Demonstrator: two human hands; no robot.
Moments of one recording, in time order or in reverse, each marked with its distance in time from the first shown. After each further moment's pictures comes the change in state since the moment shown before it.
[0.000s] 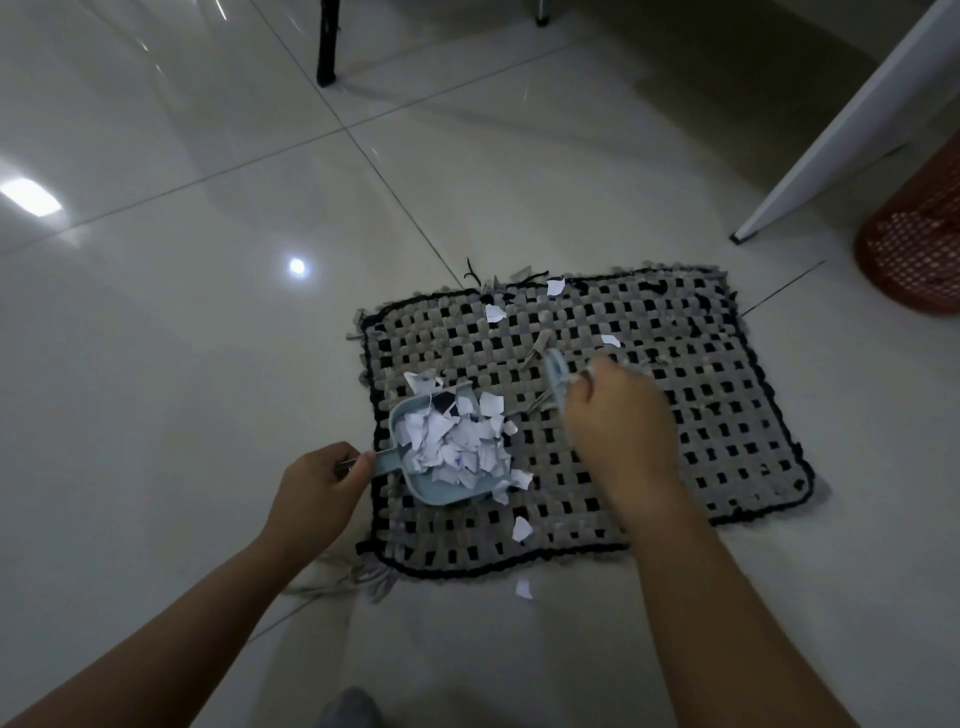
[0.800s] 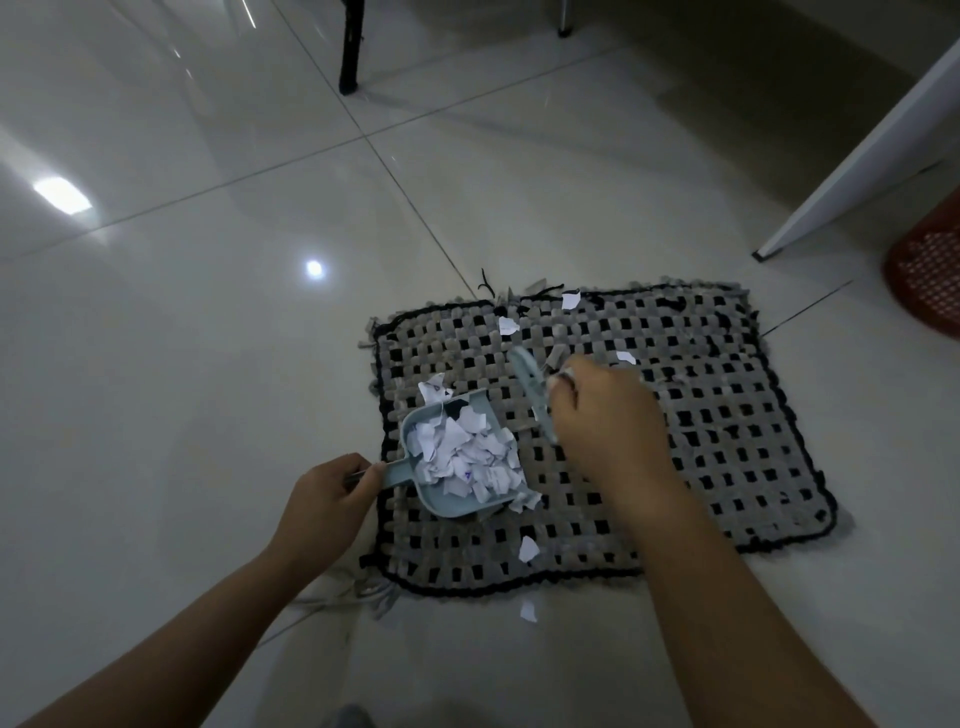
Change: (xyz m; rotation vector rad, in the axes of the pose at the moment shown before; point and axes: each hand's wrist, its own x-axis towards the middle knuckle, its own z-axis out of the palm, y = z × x) left_hand -0.001 0.001 0.002 -0.053 -0.007 -0.007; right_hand 0.013 -0.016 -0.005 0.002 -0.100 -0.187
